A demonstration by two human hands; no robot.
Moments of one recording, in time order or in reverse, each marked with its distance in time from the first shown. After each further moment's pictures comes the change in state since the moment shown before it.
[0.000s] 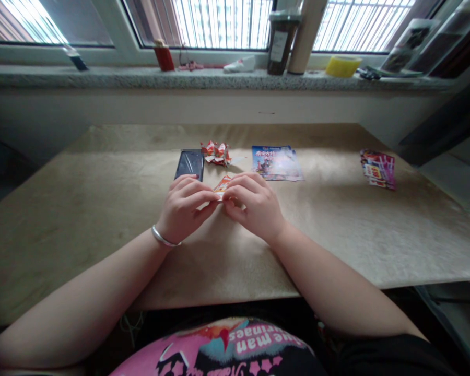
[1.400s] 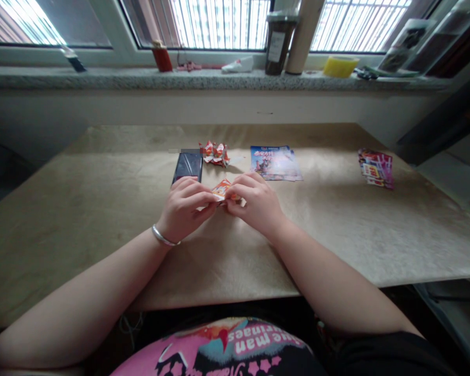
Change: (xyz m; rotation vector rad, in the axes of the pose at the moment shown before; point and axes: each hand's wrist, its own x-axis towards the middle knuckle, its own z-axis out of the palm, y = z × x) left_hand -0.001 -0.001 0.004 -0.030 -0.011 0.007; right_hand -0.001 0.007 0.002 -0.048 -0.106 0.112
